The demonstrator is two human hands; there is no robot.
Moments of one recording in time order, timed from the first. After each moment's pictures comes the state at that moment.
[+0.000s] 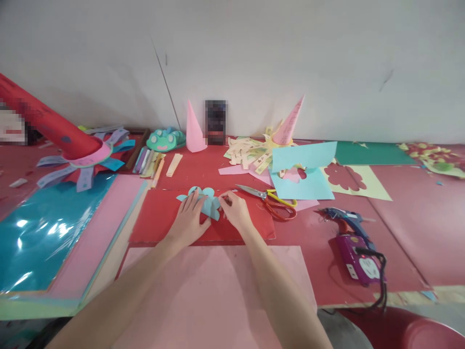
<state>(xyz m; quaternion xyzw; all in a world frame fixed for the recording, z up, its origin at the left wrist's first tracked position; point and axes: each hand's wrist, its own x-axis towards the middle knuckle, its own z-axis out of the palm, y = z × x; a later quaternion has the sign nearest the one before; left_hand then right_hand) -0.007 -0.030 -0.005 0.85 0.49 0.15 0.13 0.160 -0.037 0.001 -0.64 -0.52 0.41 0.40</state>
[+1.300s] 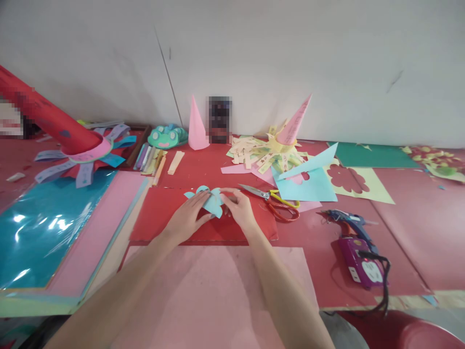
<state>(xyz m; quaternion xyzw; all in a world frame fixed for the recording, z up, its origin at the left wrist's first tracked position) -0.021 -0.014 -0.004 0.86 0.42 0.20 0.21 0.159 -0.039 0.009 -0.56 -0.43 0.51 0.49</state>
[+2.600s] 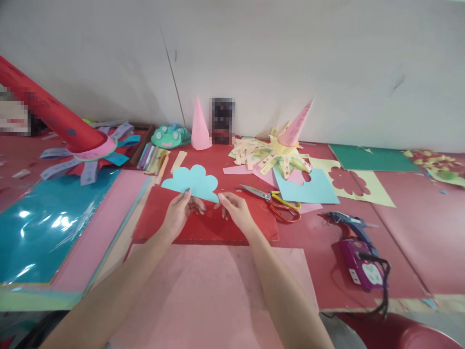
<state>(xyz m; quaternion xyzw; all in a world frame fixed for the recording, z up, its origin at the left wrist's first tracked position) -0.019 -0.009 0.012 0.42 0.39 0.45 0.68 0.152 -0.042 0.011 -0.53 -0.44 0.54 0.49</state>
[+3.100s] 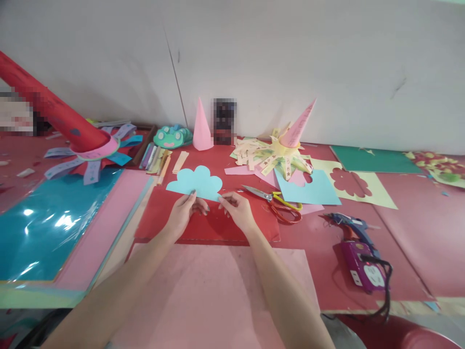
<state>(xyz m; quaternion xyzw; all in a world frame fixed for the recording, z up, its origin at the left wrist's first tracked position) -0.016 -0.011 0.014 0.44 0.40 0.43 0.68 0.155 -0.039 -0.003 -0.54 -0.46 0.49 0.51</state>
